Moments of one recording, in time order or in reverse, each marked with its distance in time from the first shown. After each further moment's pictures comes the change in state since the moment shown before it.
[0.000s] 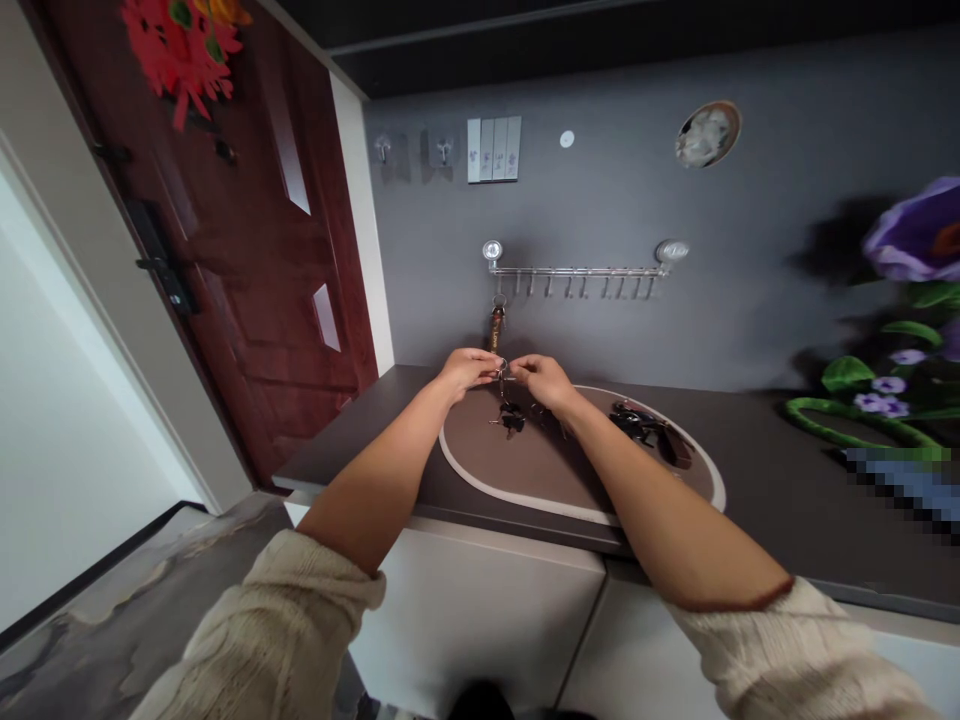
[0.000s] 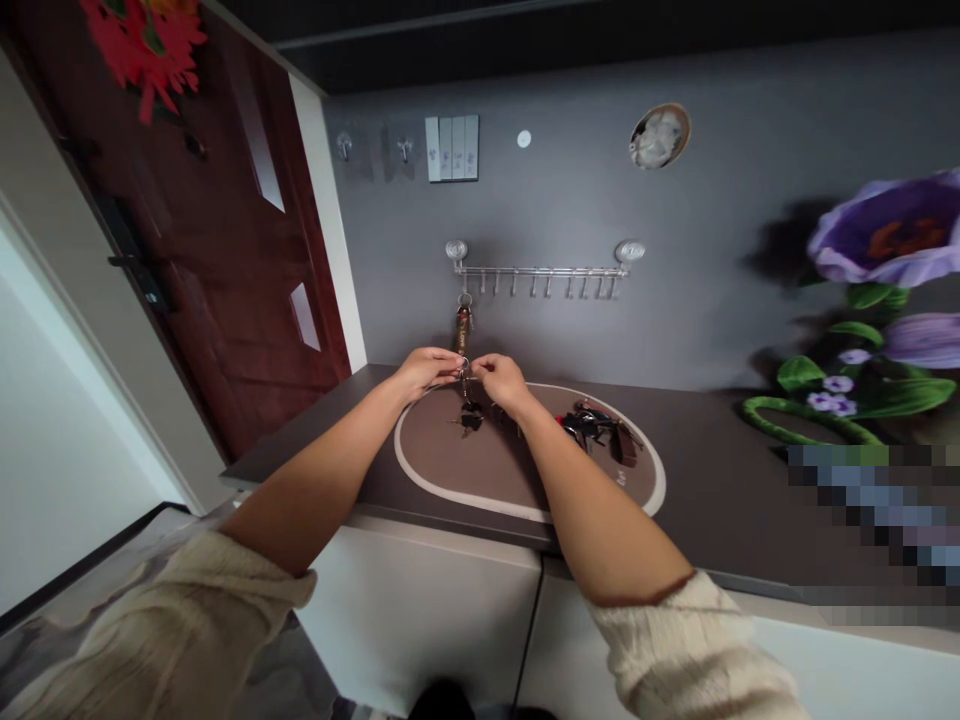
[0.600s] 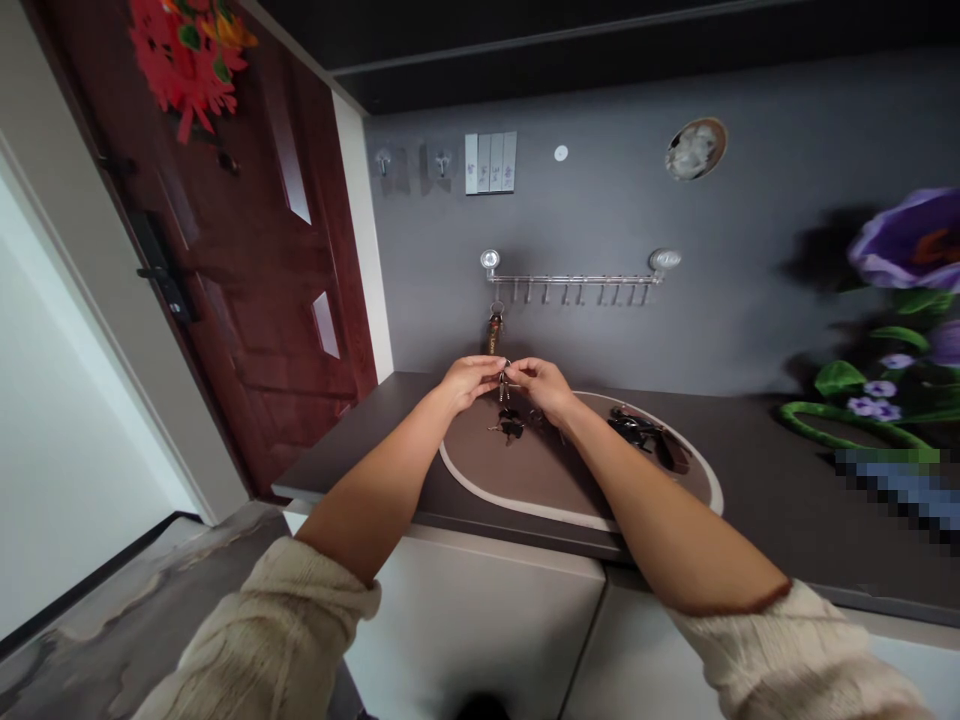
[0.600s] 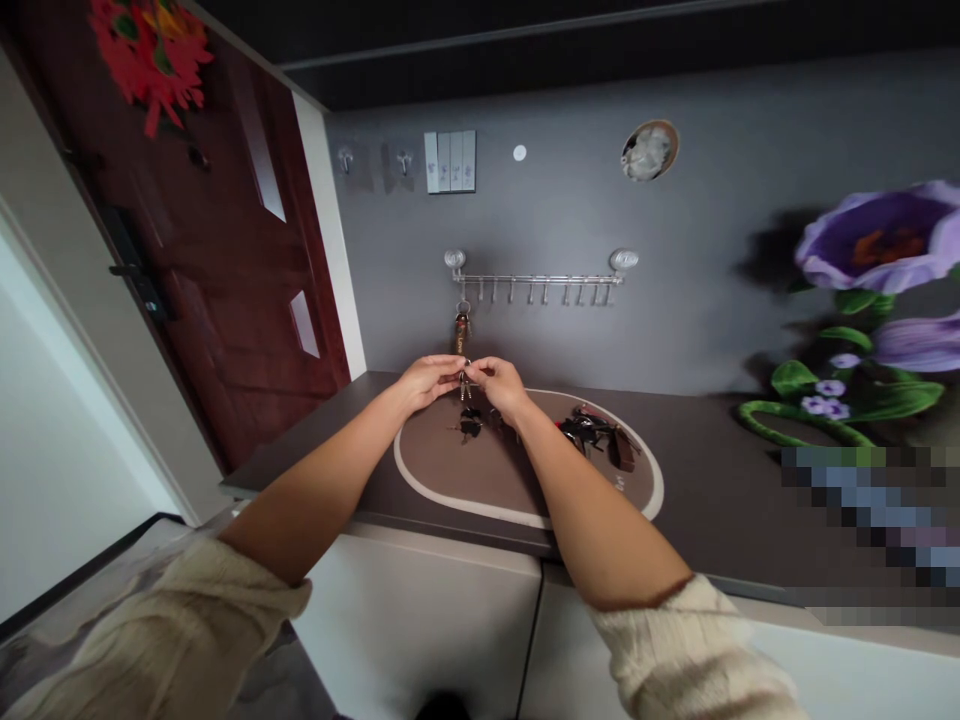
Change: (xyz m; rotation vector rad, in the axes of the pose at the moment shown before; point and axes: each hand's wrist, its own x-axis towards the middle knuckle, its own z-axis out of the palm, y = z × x) left_hand -0.001 0.001 0.008 -0.238 -0.069 -0.022; right_hand -0.004 -0.003 0.003 0.369 -0.019 0.007
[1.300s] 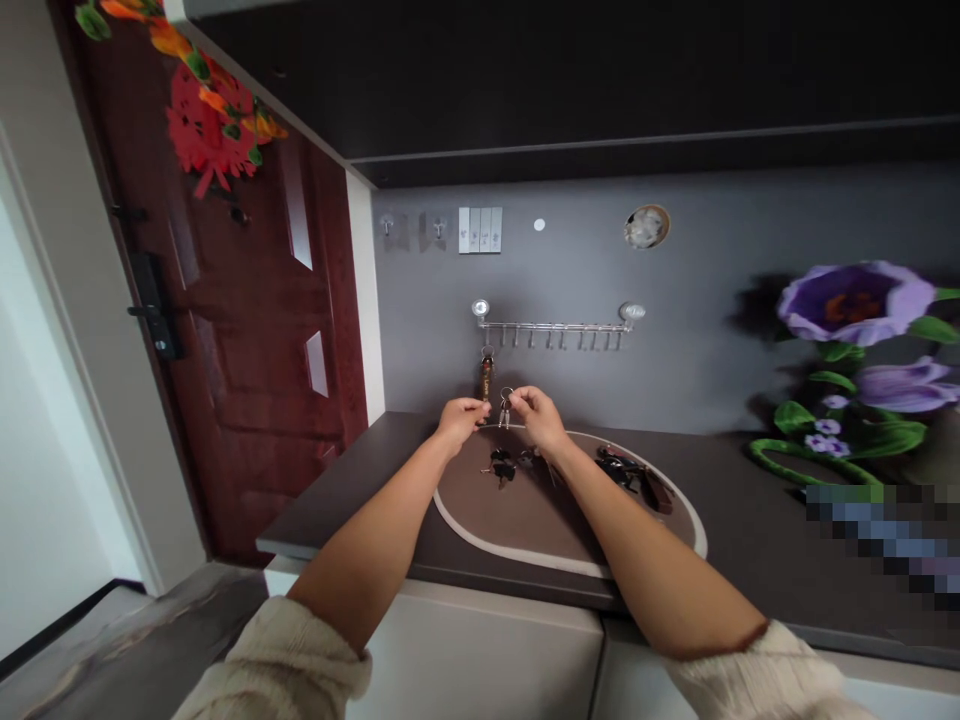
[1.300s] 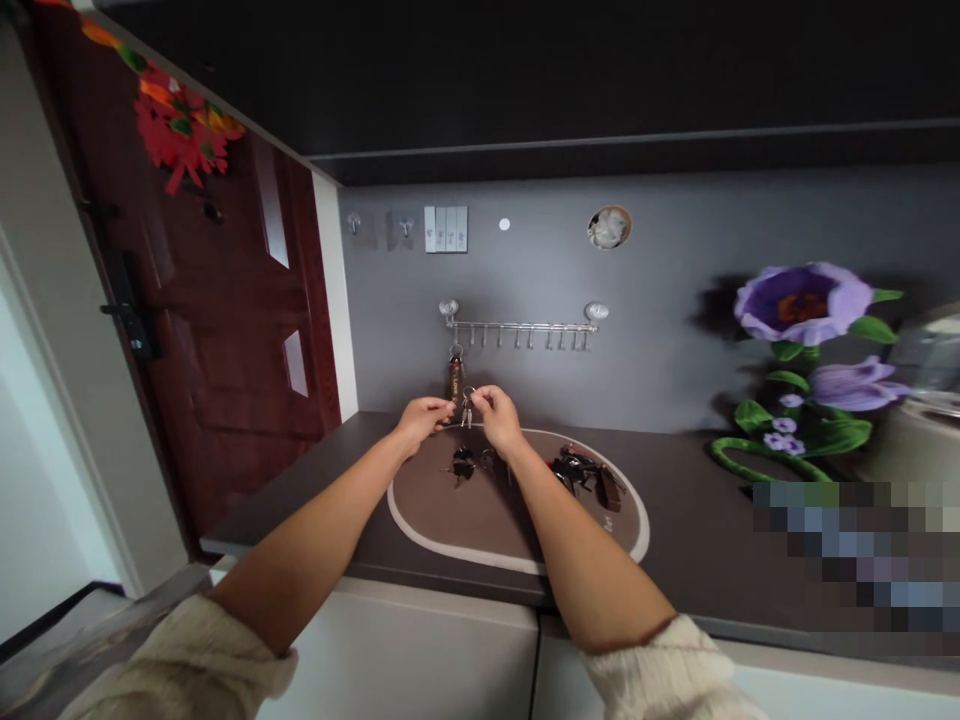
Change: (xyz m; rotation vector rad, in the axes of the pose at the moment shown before) left_hand -0.002 -0.007 0.002 0.325 0.166 0.138; right_hand 0.007 -0.004 -0.009 -0.051 0.148 -0.163
